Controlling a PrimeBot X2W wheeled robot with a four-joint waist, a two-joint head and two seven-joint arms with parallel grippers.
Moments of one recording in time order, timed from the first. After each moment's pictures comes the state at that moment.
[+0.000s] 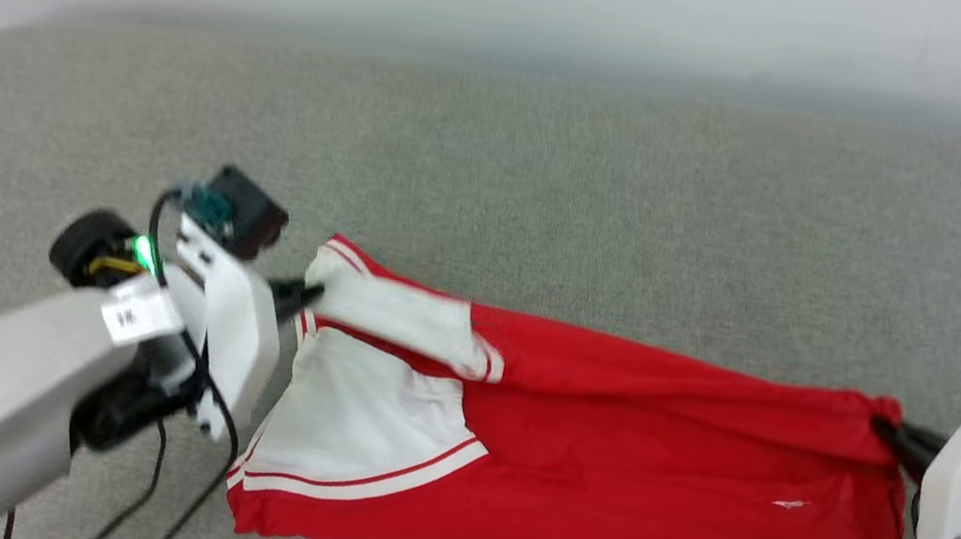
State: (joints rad) left arm -0.94 0.79 -1.24 0.22 -1.07 0.00 0.21; right arm -0.47 -0.71 0.57 0.38 0.80 0.13 0.33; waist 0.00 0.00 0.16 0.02
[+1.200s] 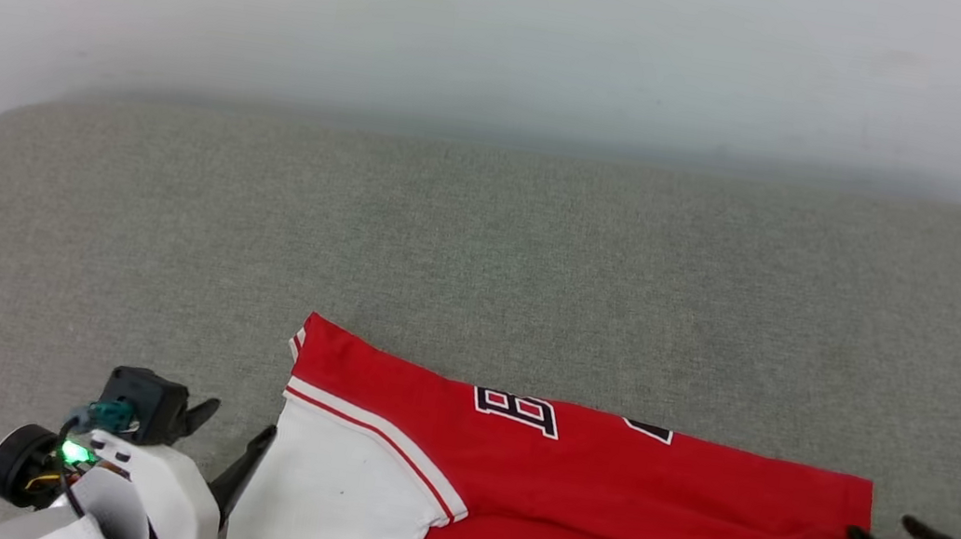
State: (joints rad) left arm -0.51 0.81 -1.18 0.18 -1.12 0.23 -0.14; right arm -0.16 -0.69 0.44 0.28 0.82 0.13 0.25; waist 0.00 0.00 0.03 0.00
